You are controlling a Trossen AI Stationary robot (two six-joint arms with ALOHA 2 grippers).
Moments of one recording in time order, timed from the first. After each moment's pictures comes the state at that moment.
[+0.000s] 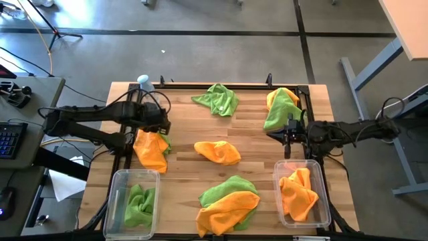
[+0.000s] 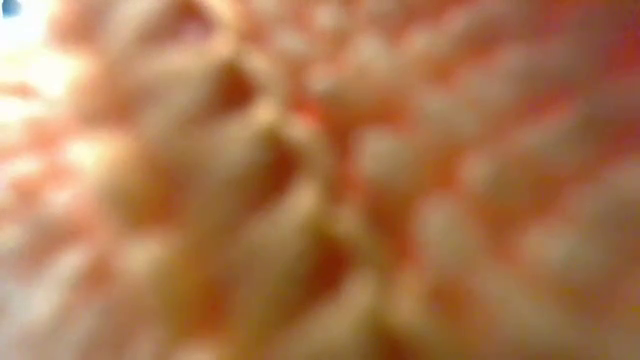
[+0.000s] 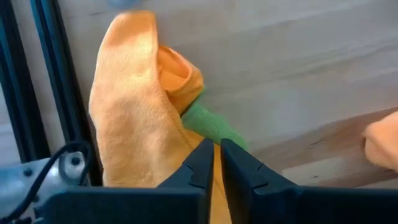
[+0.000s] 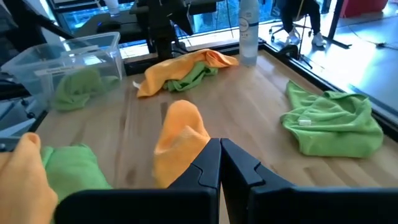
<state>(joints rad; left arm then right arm) 0.14 1.11 0.96 -1.27 -0.32 -1.18 0.16 0.46 0.41 -0.23 0.31 0.20</state>
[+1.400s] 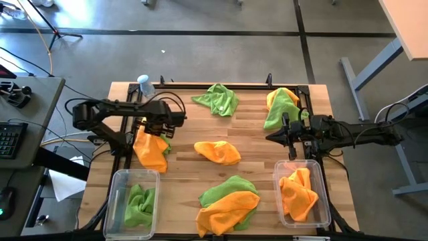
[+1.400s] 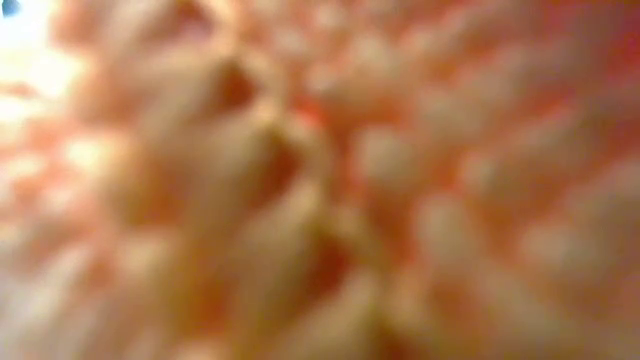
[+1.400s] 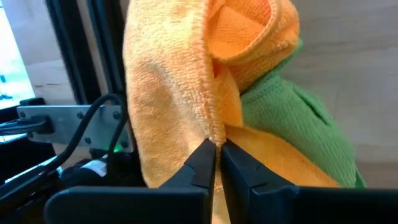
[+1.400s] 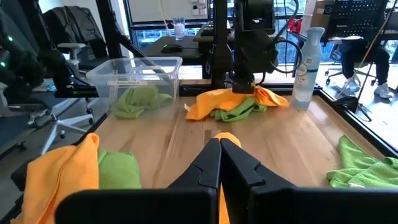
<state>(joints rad) 0.27 1.52 0.97 -1.38 -0.19 -1.19 0.04 0.46 0.41 -0.09 -0.04 0.02</state>
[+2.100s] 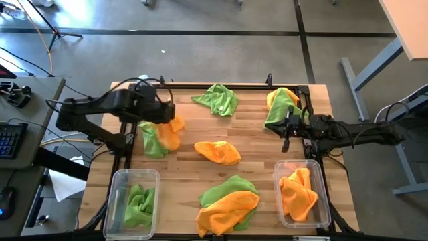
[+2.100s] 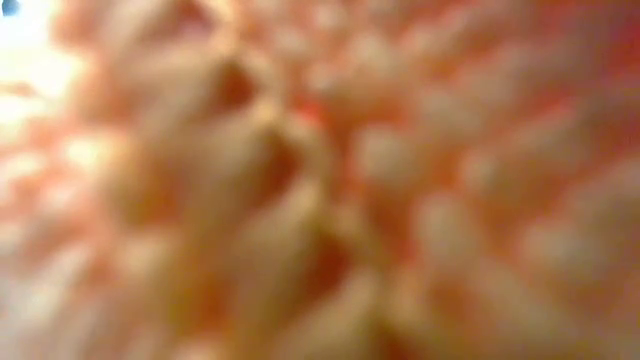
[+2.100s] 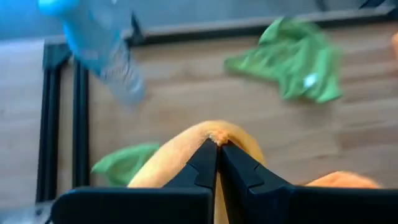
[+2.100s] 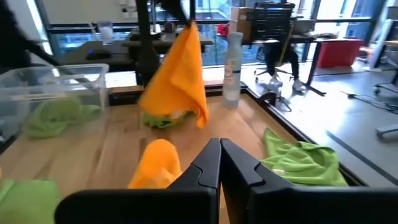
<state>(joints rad) 0.00 1.32 1.54 -1.57 -0.67 -1.36 0.04 0.49 0.41 -0.05 0.25 0.02</state>
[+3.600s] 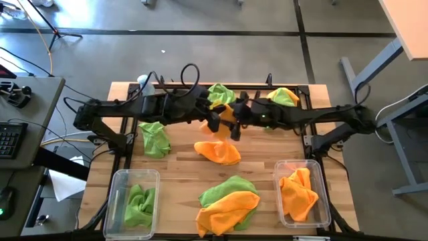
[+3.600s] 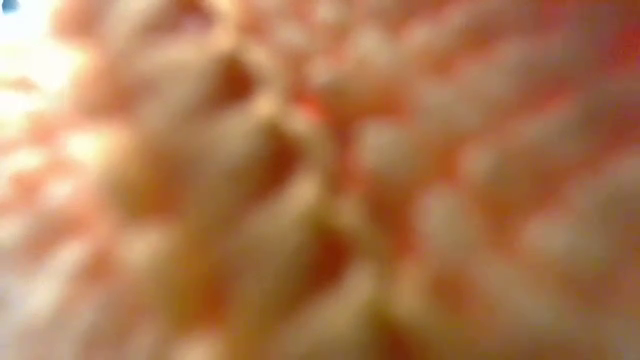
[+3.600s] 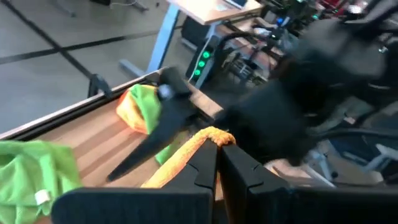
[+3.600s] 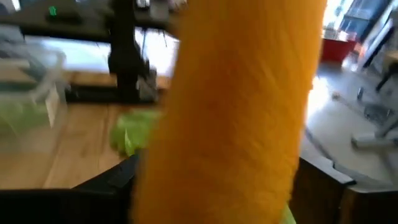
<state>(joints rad) -0.04 1.56 1.67 -0.47 -0.41 -0.58 -0.05 1.40 1.10 -0.01 0.21 -0.14</state>
